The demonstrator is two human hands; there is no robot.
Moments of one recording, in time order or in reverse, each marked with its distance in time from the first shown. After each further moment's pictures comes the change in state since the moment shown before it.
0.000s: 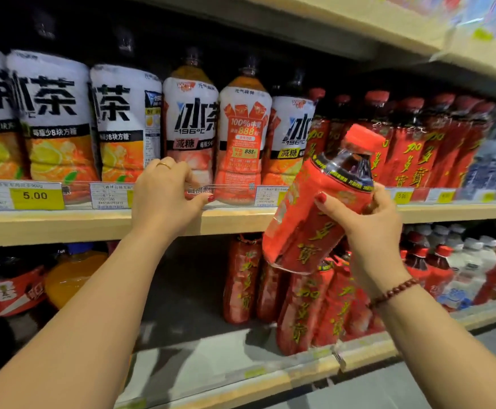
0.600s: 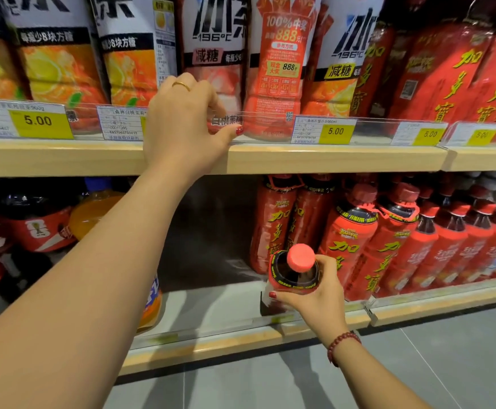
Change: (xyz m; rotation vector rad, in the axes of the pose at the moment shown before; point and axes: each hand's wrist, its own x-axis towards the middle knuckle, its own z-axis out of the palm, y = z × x) left_hand -0.003 -0.008 0.007 0.022 0.069 0.088; right_hand -0.136 0.187 -0.013 -0.514 -0.302 0.261
